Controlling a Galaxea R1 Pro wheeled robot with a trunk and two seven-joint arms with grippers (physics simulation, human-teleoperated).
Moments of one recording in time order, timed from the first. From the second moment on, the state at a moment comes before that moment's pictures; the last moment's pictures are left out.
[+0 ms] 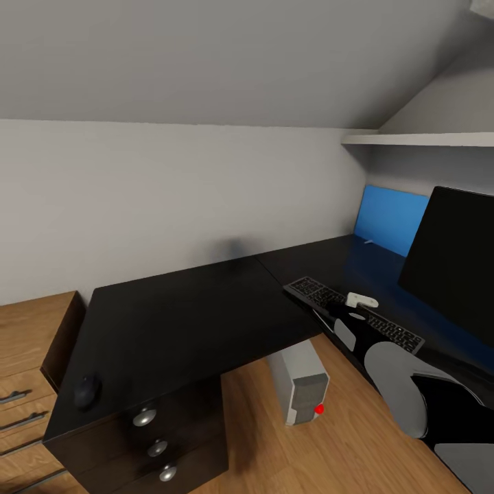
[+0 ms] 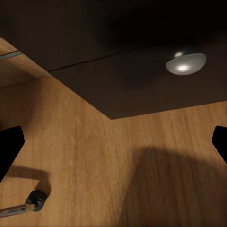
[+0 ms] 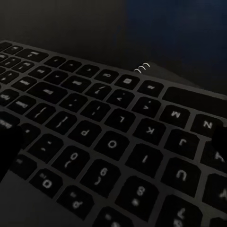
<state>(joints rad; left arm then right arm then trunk) -0.09 0.02 -0.46 -0.62 0.42 -0.15 0.64 -1.09 -0.04 -0.15 -0.17 -0.08 -0.04 -0.30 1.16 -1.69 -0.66</state>
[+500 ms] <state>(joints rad) -0.09 0.02 -0.45 -0.59 0.42 -0.15 0.65 -1.09 -0.03 -0.15 -0.17 -0.09 -0.04 -0.30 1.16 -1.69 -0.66</state>
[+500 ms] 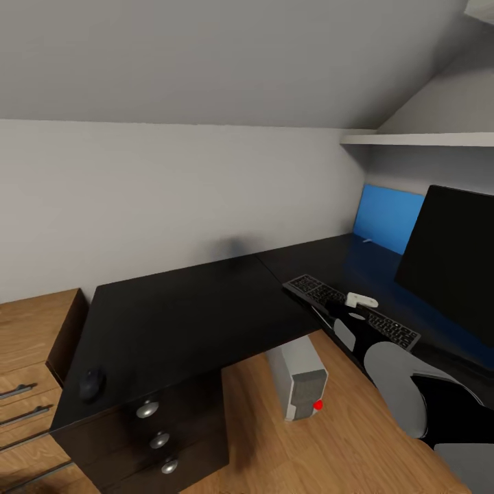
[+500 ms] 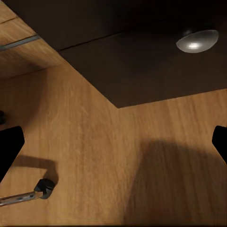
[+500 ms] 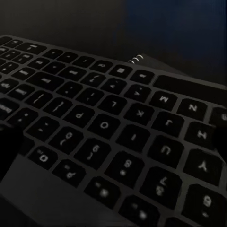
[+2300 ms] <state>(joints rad) -0.09 0.02 -0.45 -0.59 0.42 -0.15 0.65 -1.09 -0.03 -0.15 -0.17 -0.13 -0.05 -0.27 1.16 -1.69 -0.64</state>
